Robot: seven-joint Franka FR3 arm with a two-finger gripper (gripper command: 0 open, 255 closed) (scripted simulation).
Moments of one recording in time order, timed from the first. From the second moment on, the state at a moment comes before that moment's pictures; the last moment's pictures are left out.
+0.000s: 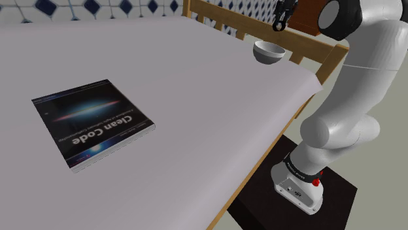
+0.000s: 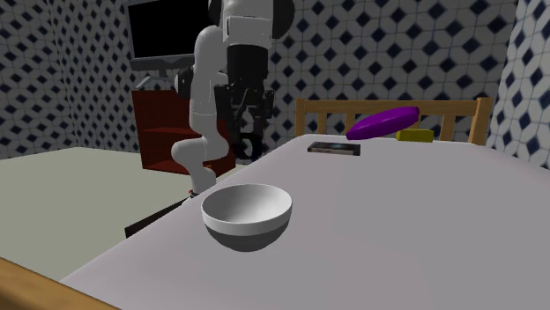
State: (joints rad) arm -0.48 0.34 -0.22 -1.06 0.03 1.41 -0.52
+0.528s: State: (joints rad) arm -0.47 0.29 -0.22 -1.24 0.02 1.54 -0.52
